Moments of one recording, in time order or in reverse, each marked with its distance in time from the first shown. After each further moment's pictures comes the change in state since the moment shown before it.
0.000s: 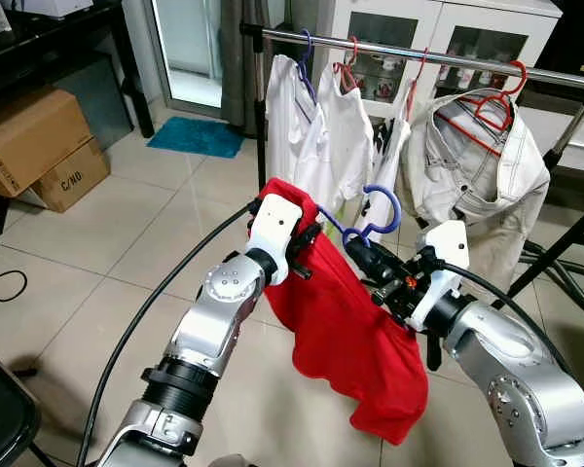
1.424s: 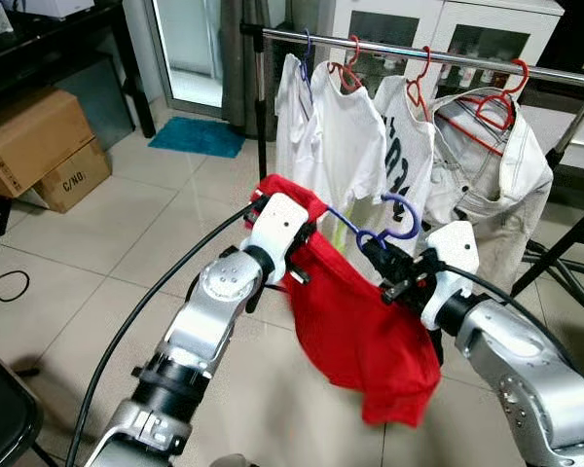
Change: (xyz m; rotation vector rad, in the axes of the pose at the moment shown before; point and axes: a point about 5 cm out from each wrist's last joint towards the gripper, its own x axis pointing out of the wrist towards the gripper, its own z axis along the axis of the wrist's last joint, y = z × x) left arm -0.004 0.004 0.010 0.183 0.035 -0.006; right arm -0.007 -0.013 0.000 -0.090 0.047 -0.097
